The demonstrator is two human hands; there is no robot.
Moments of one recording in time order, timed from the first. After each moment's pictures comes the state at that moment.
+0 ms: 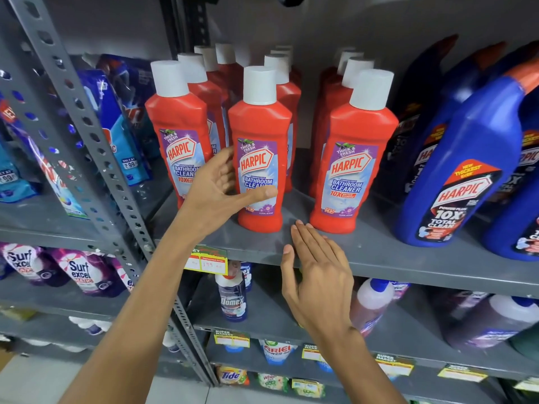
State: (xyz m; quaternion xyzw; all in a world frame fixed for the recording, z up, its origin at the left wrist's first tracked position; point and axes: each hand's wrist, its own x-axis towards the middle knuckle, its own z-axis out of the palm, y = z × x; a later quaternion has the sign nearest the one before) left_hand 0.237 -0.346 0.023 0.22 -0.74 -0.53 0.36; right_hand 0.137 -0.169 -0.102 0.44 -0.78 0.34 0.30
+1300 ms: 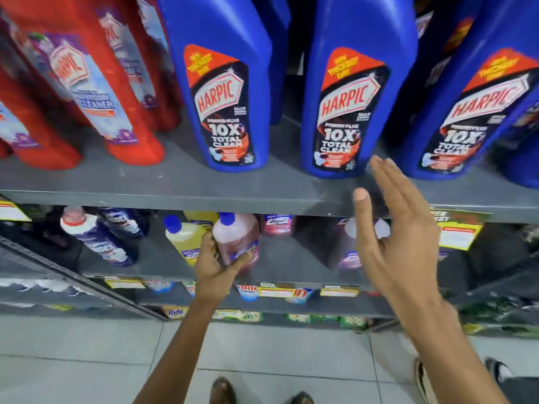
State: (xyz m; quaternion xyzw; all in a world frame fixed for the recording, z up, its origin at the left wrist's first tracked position) left_hand 0.075 -0.076 -0.250 0.42 -0.64 -0.56 0.32; right_hand -0.105 0.138 -0.081 0.37 -0.80 0.42 0.20
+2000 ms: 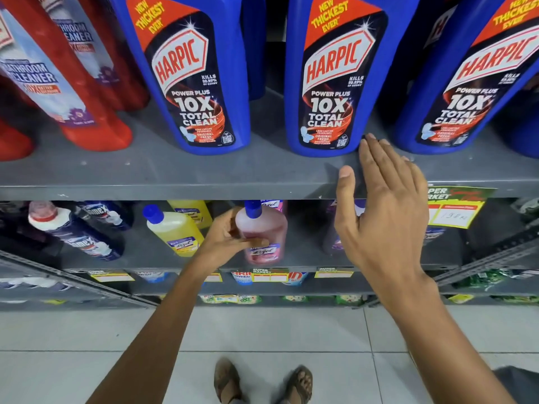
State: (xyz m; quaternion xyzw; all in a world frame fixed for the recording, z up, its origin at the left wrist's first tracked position) left_hand 0.025 -0.100 -0.244 0.30 -0.69 -0.65 0.13; right_hand -0.119 0.122 -0.103 0.34 -0.85 0.28 0.28
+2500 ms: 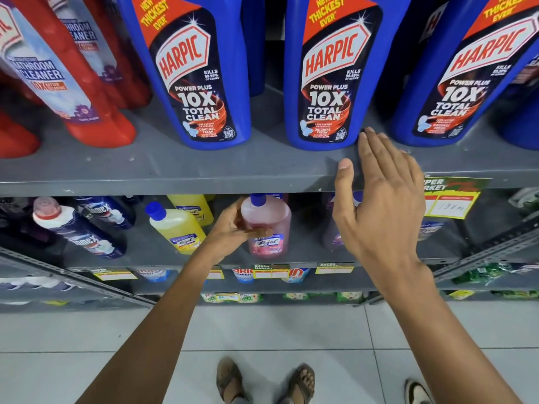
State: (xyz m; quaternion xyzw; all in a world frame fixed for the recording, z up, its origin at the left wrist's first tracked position) left_hand 0.011 -0.101 -0.244 0.28 -0.68 -0.67 0.11; right_hand -0.117 0.120 -0.103 0.33 -0.86 0.27 0.29
